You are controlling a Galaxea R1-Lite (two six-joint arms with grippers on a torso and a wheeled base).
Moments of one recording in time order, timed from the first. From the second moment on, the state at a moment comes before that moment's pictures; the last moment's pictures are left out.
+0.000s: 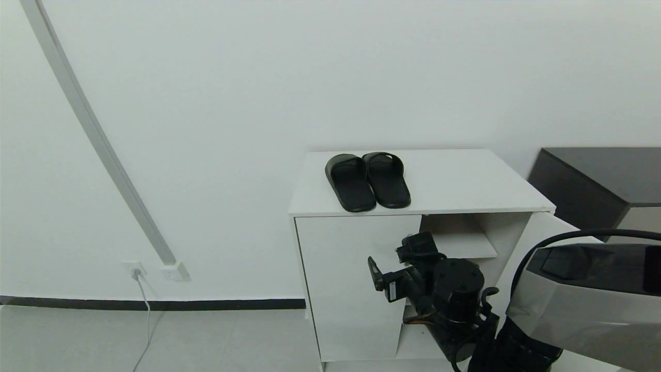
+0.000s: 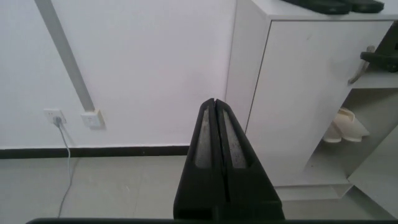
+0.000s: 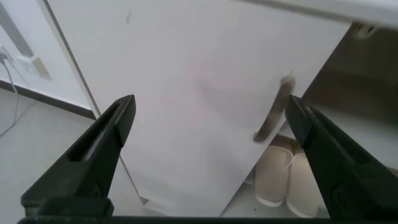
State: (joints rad) left arm 0.00 0.00 0.00 0.00 0.03 -0.01; right arm 0.78 2.24 -0.69 -1.51 -0.45 -0.04
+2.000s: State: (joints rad) left arm 0.00 0.00 0.00 0.00 0.03 -0.01; right arm 0.79 2.06 -1.12 -0.79 -0.51 0.09
